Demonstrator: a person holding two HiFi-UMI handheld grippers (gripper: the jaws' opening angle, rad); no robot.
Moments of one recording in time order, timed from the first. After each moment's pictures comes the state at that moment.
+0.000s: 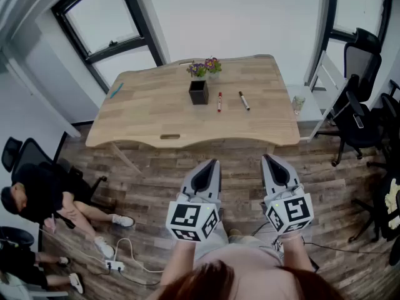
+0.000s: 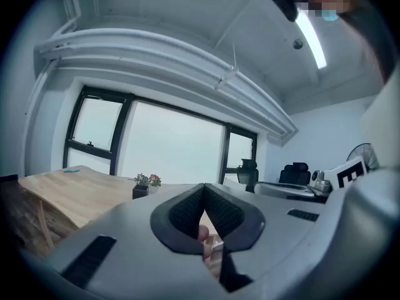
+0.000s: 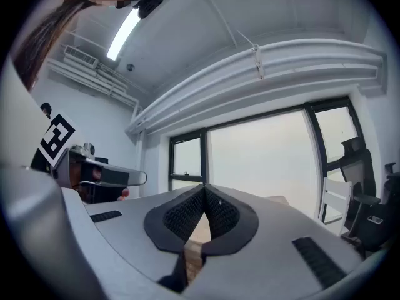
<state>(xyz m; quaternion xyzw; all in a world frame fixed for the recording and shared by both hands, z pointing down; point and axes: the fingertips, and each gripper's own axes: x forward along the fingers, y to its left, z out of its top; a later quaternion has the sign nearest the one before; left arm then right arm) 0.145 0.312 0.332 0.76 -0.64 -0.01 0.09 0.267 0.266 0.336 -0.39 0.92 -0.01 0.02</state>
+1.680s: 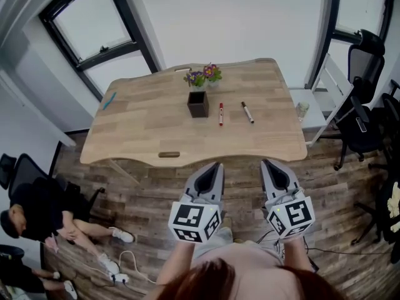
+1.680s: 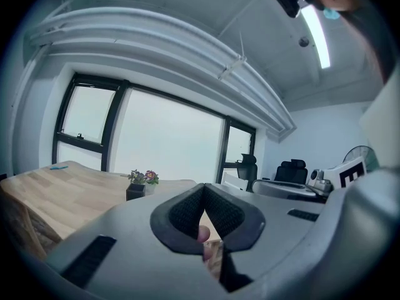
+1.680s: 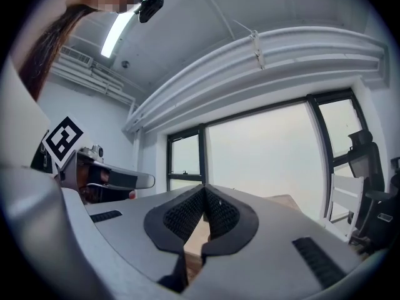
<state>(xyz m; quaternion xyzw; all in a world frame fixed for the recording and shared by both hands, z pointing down) 0.103 0.215 0.350 0.78 -0.62 0.01 0.12 0.217 0.184 0.348 -0.39 0.92 -0.02 0.02</state>
